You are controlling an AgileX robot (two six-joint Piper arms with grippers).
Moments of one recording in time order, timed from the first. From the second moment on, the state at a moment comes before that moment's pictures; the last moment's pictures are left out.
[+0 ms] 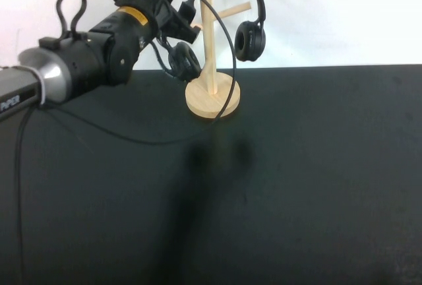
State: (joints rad) right arm 0.01 -0.01 0.02 0.10 0.40 -0.34; left arm -0.41 1.94 -1.44 -0.07 -0.28 0.48
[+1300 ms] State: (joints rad) right arm 0.01 -0.01 0.02 0.10 0.40 -0.34; left arm -0.61 1.65 -1.49 -0.08 0.68 0.34
